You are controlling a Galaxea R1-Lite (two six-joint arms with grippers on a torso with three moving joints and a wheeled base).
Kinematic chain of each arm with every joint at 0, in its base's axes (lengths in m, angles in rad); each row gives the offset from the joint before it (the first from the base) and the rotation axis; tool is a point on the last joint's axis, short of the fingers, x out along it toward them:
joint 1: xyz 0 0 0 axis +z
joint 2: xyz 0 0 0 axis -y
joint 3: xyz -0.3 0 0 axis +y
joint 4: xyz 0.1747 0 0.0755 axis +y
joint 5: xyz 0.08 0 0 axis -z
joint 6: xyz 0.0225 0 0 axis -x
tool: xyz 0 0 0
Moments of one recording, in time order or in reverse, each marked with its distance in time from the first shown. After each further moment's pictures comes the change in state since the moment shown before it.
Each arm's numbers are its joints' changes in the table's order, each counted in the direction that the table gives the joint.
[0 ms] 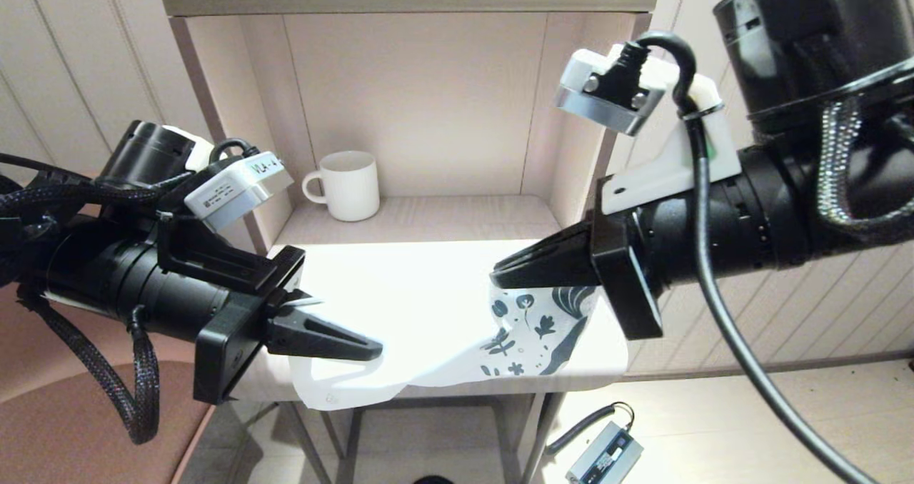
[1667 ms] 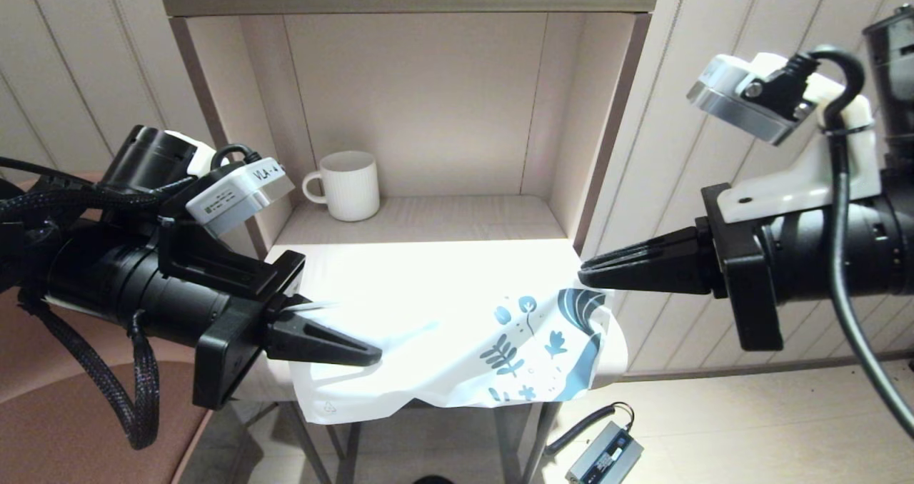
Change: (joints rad) left arm 0.000 0.000 0.011 -0.001 -0.002 -0.001; right arm -0.147 0.169 0.209 -0.075 -0.050 -0.005
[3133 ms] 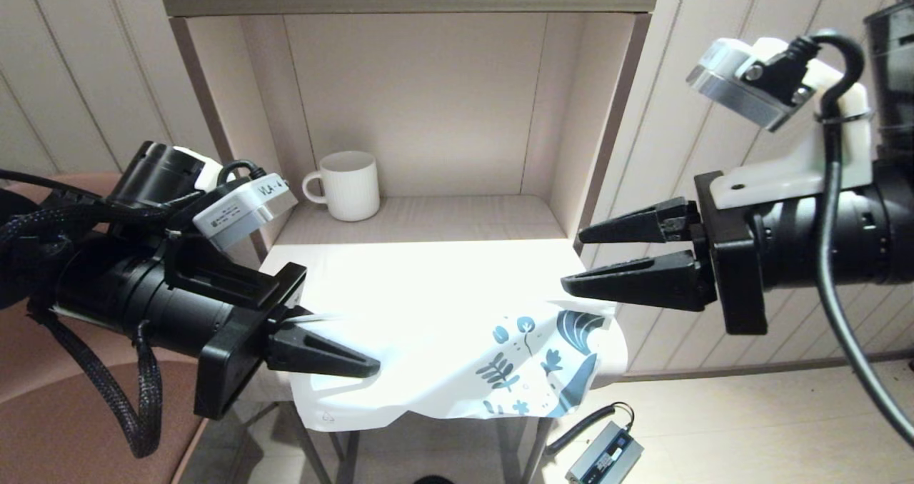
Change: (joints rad) left arm 0.000 -0.015 0.030 -0.018 0.018 0.004; right arm 0.002 -0.005 0.011 -0.074 -0.014 -0.003
